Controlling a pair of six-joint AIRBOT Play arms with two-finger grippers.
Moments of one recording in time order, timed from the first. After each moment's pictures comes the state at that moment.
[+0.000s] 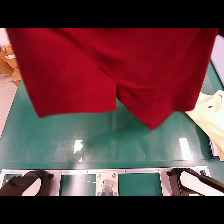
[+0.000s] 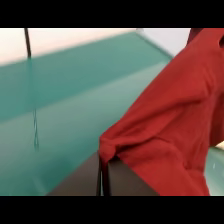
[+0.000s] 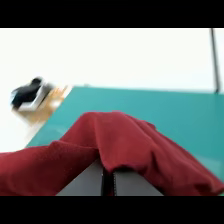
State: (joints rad) left arm -0.03 -0.89 1.76 0.95 -1.34 -1.35; right arm -0.27 -1.20 1.94 -0.69 1.24 1.35
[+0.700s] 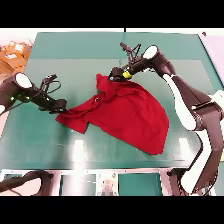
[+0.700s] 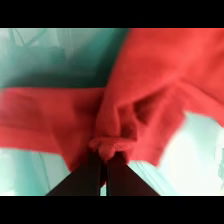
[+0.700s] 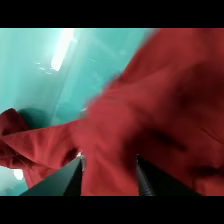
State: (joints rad) left arm 0.02 -1.33 1.04 1.18 -1.25 -1.38; right arm 0.28 -2.00 1.96 -0.83 1.24 1.40
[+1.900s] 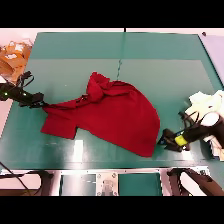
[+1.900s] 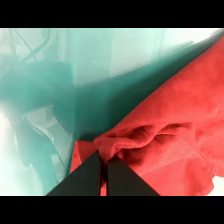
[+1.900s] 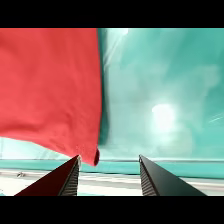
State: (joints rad) left arm 0.34 -1.48 1.17 1.16 -1.26 -1.17; right arm -0.20 -0.89 0.43 -1.15 1.39 1.72
